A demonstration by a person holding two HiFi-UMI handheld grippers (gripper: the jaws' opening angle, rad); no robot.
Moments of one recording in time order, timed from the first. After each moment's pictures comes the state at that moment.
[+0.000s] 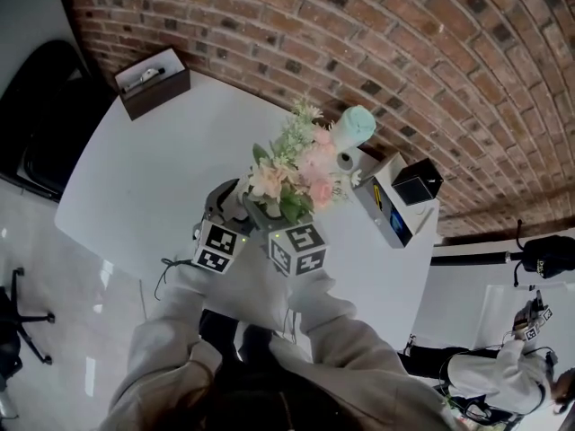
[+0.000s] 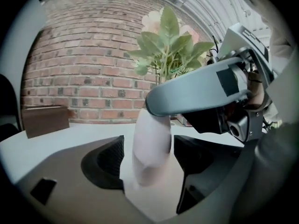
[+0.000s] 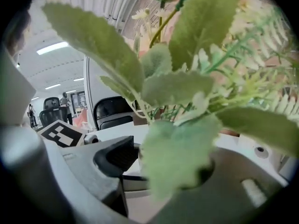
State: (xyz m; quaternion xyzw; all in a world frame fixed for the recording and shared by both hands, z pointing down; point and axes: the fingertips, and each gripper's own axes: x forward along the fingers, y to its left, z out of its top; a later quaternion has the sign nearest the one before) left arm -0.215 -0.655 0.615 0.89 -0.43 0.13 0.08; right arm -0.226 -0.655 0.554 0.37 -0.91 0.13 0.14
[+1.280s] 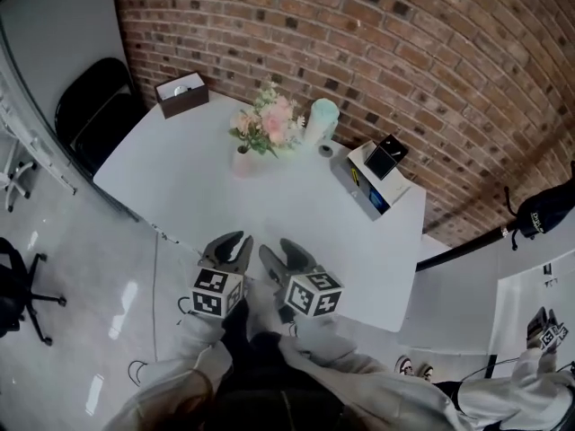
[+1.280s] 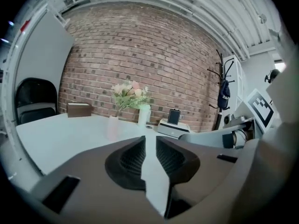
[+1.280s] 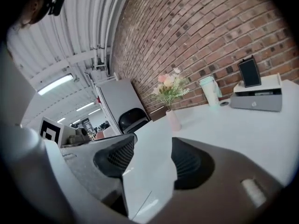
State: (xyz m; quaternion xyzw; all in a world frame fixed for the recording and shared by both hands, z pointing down) left arm -0.138 -0.371 0.510 0.82 -0.54 0.08 0.16; right arm -0.078 -0.370 0.508 0.36 -0.89 0.27 0.04
